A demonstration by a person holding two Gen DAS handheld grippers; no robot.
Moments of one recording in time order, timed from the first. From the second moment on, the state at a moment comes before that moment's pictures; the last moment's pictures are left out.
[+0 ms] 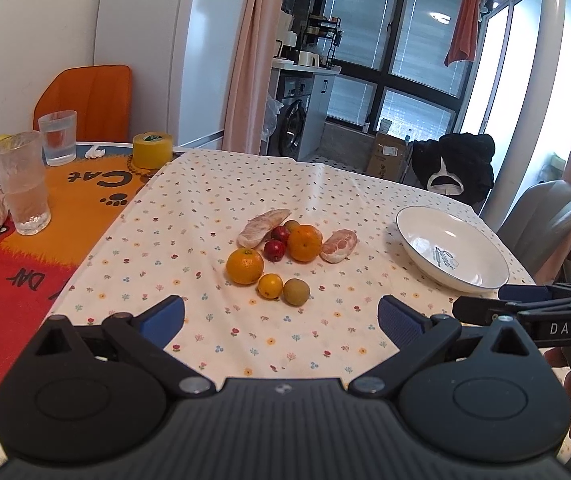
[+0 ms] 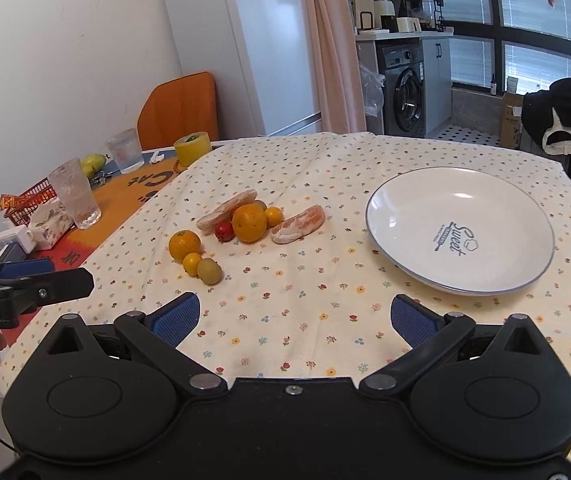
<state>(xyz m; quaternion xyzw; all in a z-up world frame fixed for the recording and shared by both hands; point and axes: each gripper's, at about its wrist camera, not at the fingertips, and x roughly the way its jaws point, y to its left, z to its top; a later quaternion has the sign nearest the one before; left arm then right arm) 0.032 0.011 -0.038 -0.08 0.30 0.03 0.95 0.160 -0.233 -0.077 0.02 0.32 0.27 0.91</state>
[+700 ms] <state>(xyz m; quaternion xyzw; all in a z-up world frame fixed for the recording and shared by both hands) 0.069 0.031 -0.070 -0.09 0.31 0.04 0.95 0.207 -0.186 -0.096 0.02 0.33 0.37 0.87</state>
